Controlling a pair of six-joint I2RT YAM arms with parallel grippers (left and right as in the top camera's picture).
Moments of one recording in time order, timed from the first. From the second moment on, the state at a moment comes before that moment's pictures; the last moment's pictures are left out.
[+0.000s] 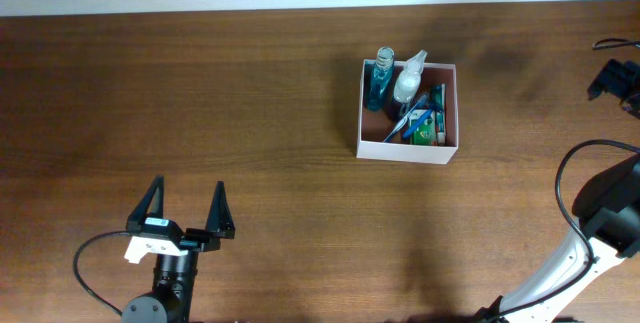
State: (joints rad) left arm -0.04 0.02 0.03 0.24 0.09 -0.16; right arm -0.60 2.24 2.32 -1.46 0.03 0.11
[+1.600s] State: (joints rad) left arm -0.03 0.01 0.01 -0.08 0.01 -0.16; right arm -0.60 2.24 2.32 -1.46 0.03 0.11
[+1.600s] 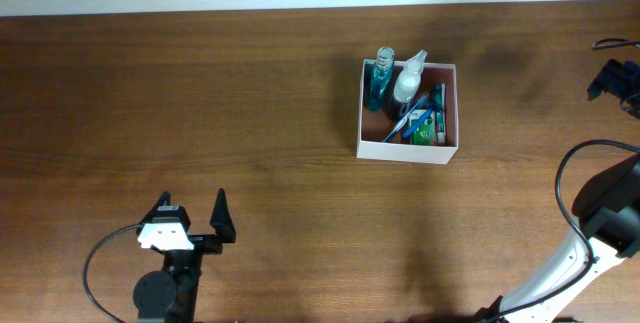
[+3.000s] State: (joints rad) left arm -0.03 0.01 0.01 -0.08 0.01 -0.16; right arm -0.53 2.13 2.30 -1.43 0.05 0.11
